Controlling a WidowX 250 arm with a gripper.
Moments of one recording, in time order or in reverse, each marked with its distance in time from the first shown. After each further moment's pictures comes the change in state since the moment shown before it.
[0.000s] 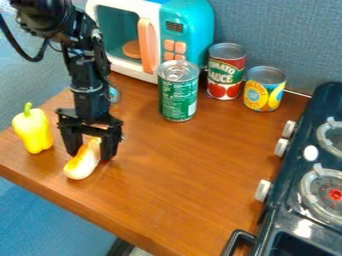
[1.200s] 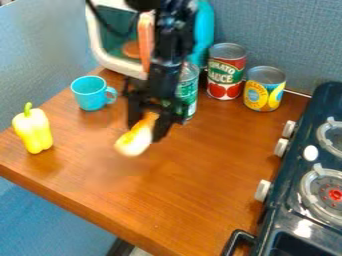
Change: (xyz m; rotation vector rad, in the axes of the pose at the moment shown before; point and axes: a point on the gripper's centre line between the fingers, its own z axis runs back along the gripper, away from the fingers) arm 0.023 -0.091 0.051 0.166 0.010 -0.208
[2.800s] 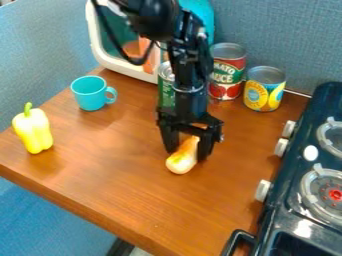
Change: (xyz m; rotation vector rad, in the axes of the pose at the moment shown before) arm 0.029 -0.045 -0.026 -0.226 -0.155 0.027
